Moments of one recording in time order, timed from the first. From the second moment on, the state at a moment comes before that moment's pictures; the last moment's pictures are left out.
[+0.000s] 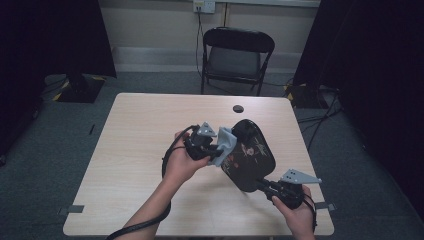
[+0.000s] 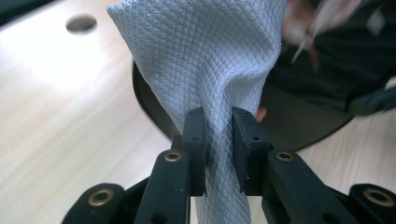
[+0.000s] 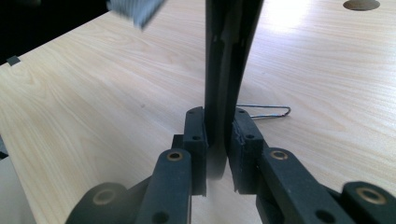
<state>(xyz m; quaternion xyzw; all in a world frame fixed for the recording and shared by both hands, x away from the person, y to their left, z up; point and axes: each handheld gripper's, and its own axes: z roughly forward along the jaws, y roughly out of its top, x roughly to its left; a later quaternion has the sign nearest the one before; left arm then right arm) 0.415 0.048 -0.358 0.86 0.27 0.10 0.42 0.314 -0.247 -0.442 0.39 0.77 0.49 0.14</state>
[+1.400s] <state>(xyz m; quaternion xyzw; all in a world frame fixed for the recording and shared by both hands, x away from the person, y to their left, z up) 0.418 0.029 -0.386 0.87 0.26 0.09 0.41 0.314 -0.248 -0.442 0.39 0.77 0.50 0.14</state>
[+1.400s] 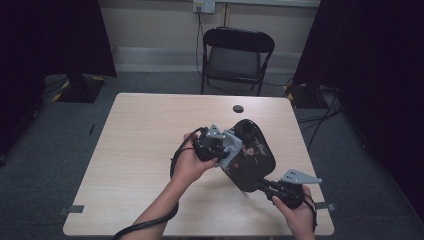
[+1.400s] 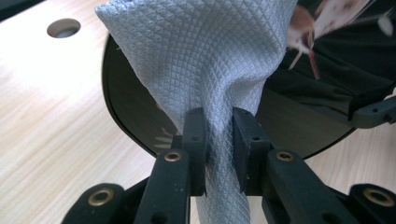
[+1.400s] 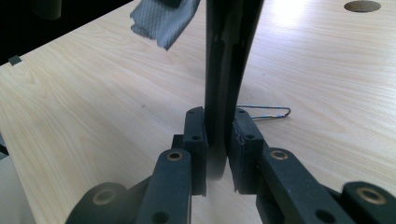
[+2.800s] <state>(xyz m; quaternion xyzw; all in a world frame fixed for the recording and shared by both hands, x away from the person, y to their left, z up) 0.400 0.024 -0.468 0.89 0.27 0.06 0.37 0.314 -0.248 -0.442 0.39 0.77 0.50 0.14</state>
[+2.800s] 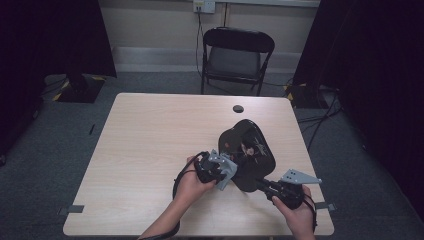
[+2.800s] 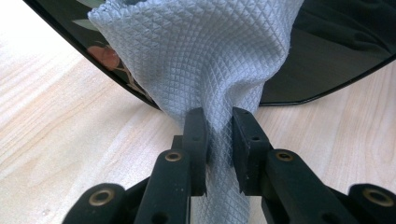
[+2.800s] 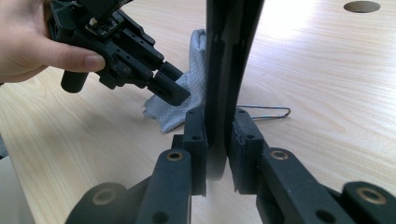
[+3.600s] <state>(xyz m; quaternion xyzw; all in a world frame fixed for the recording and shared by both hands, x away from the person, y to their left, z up) 0.415 0.046 -0.368 0.87 0.26 0.09 0.41 0.314 -0.247 -0.442 0.39 0.77 0.50 0.14</state>
